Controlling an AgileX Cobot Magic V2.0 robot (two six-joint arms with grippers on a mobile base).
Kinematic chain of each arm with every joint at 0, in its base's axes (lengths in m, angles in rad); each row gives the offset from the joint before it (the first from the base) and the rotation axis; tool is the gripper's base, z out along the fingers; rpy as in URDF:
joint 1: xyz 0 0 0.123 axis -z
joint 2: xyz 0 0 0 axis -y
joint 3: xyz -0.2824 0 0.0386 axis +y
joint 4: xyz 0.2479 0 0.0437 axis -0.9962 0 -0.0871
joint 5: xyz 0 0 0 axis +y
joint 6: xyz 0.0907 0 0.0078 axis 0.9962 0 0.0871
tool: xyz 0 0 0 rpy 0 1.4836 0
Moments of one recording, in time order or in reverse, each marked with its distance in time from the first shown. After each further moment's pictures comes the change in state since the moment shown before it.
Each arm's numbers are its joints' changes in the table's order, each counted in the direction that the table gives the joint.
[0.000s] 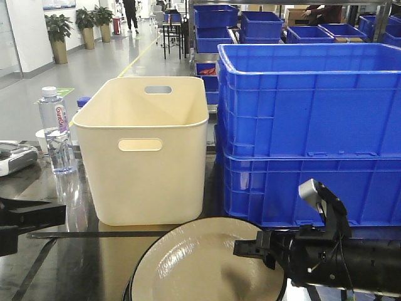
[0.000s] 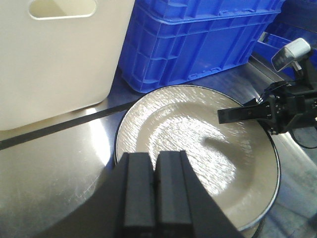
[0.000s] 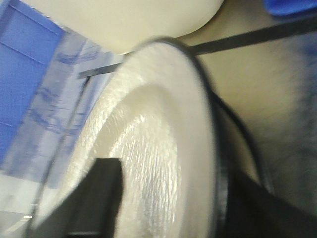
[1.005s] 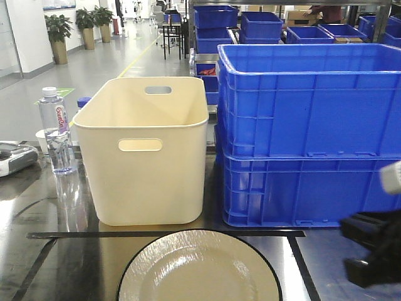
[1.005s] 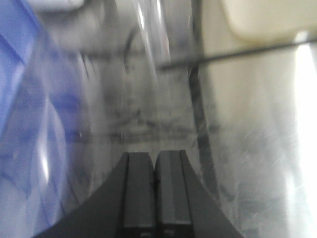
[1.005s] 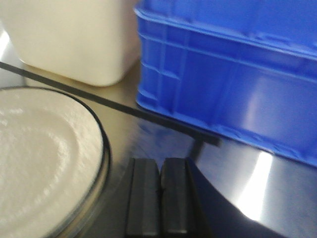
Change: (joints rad) left arm -0.002 0.254 0.147 -1.148 -0.105 -0.762; right arm 0.000 0.533 0.008 1.234 -0.110 0.622
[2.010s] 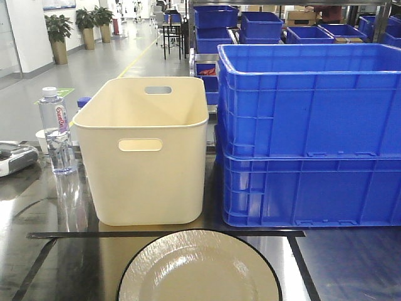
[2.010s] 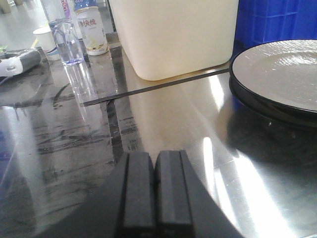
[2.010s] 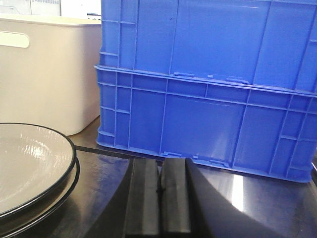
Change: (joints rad) left arm 0.000 0.705 0.397 0.414 0.008 0.313; right arm 0.000 0.638 0.527 0.234 -0.333 0.253
